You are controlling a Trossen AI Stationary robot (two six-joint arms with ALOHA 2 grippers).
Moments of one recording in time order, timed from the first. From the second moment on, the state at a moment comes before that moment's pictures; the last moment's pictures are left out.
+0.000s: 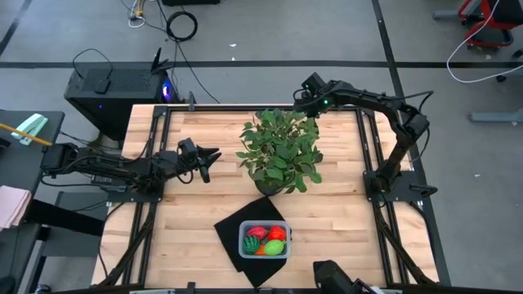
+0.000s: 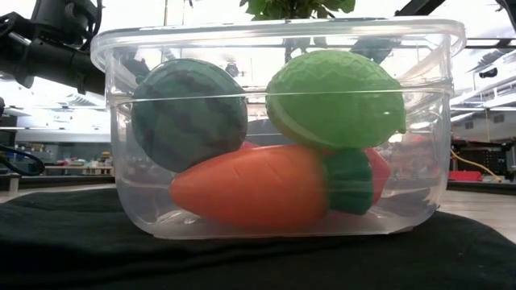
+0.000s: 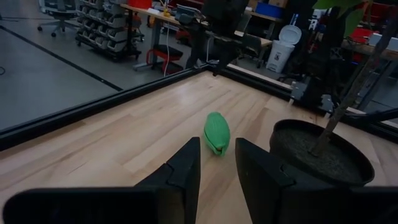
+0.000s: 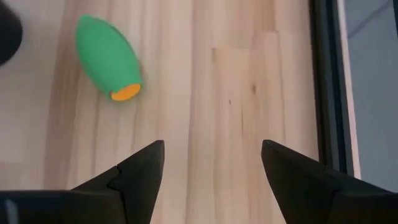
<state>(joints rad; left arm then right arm) 0.05 0.87 0.12 0.63 -0.45 -0.30 -0.79 1.72 1.25 -0.68 -0.37 -0.74</state>
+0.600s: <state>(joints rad) 0.05 0.87 0.12 0.62 -0.44 -0.36 -0.75 1.72 1.15 -0.66 -0.36 -0.88</state>
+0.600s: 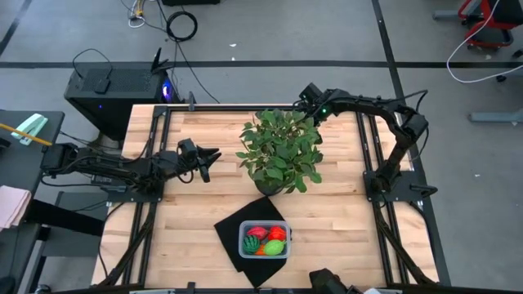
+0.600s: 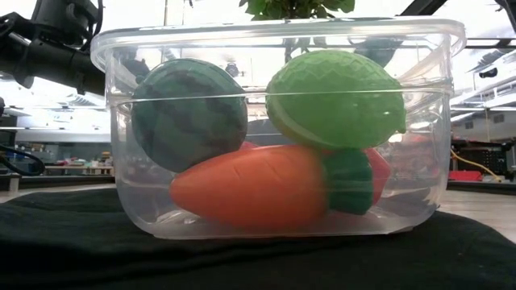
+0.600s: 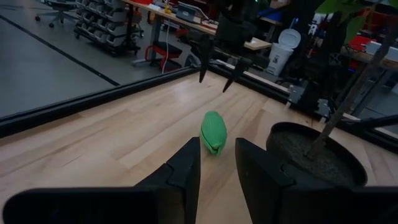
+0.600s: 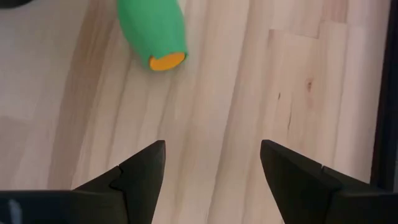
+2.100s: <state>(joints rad) 0.05 0.87 0.12 0.56 -0.37 -0.41 -0.70 1.92 1.15 -0.41 -0.76 -0.61</state>
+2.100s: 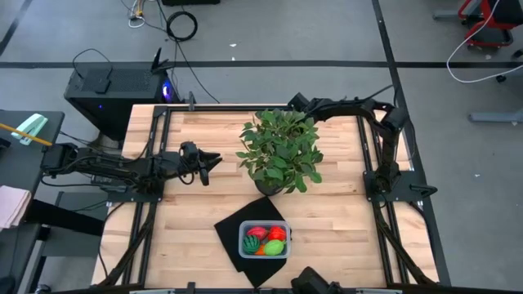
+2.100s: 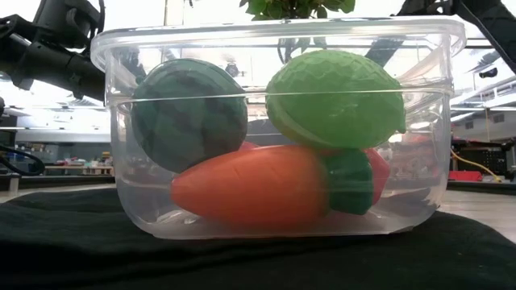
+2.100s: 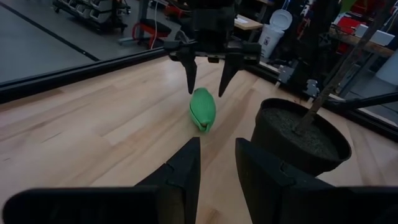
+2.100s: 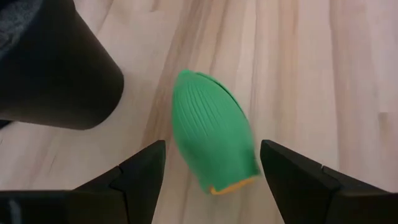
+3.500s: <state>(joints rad) 0.05 0.87 0.12 0.55 -0.37 -0.41 -0.76 1.88 1.15 -0.44 -0.66 -0.52</state>
